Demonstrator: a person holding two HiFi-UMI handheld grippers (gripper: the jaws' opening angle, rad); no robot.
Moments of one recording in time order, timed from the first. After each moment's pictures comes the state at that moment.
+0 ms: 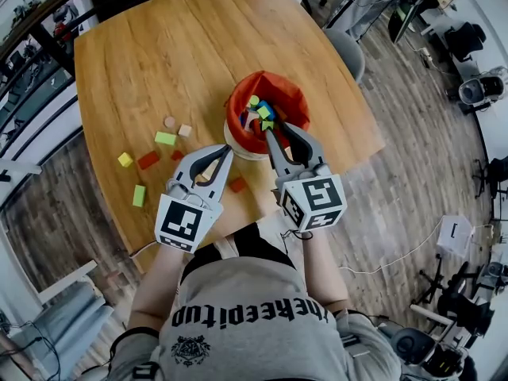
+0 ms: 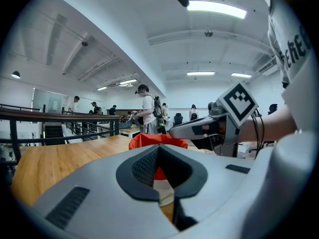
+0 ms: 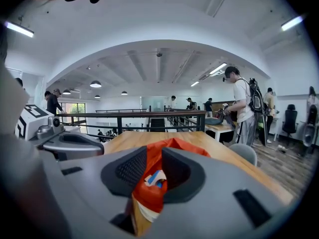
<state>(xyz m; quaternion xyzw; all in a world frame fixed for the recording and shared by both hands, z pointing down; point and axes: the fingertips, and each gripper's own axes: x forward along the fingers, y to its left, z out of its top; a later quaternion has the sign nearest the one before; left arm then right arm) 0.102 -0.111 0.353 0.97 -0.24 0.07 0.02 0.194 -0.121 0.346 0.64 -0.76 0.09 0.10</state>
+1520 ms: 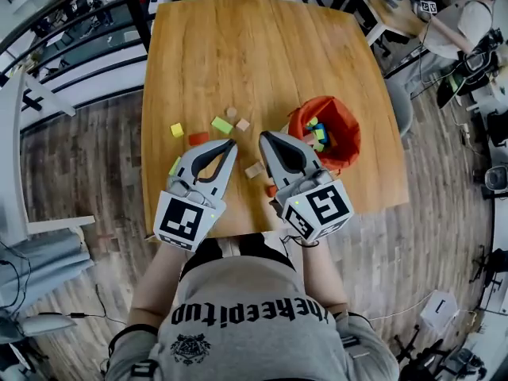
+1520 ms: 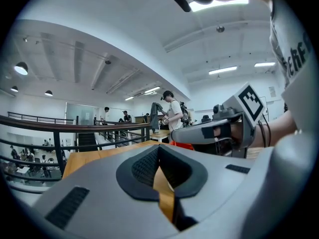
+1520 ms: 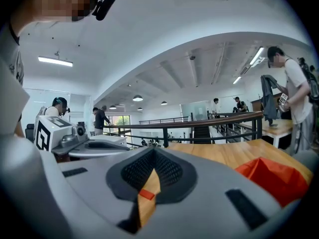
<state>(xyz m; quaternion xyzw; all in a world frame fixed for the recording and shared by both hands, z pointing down) -0.015 -0.116 0.317 0.92 -0.40 0.05 0.00 0.035 -0.128 0.308 0.42 -0.90 0.06 0.04</state>
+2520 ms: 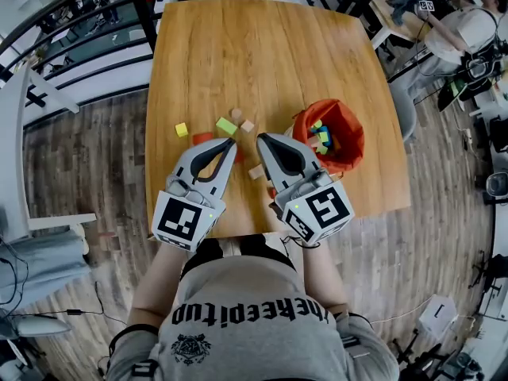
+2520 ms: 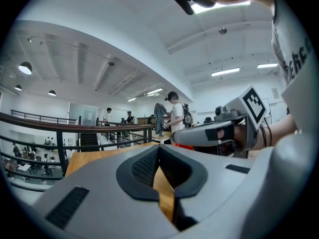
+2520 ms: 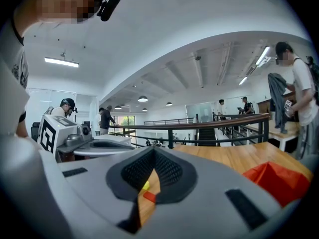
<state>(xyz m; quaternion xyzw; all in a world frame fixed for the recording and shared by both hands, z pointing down) -0.027 -0.119 0.312 0.91 -0.41 0.03 0.00 0.016 -0.125 0.301 0.39 -0.92 0.05 0.04</state>
